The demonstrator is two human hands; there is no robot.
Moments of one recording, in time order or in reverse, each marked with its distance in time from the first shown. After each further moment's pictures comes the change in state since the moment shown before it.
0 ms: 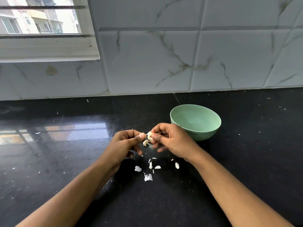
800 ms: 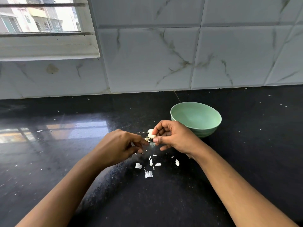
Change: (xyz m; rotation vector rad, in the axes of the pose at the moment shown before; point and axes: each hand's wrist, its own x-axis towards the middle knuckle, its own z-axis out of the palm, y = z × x) left_hand -0.001 0.008 -0.029 1.132 -0.207 0.495; right_hand -0.002 0.000 -0.008 0.073 -0.065 0.095
